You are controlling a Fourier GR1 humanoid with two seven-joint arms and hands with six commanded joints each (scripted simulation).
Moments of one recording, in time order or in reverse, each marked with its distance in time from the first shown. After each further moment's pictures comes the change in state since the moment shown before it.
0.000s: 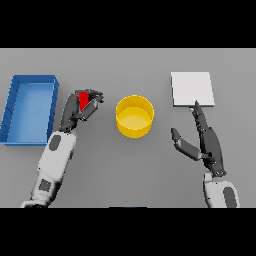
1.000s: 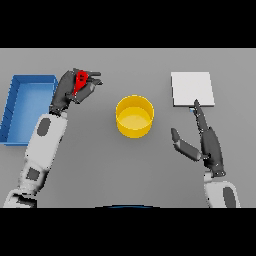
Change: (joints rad) left arm -0.101 0.124 -0.080 -0.114 0.022 -0.117 0.108; right arm 0.000 -0.016 0.014 -0.004 0.059 -0.024 -0.046
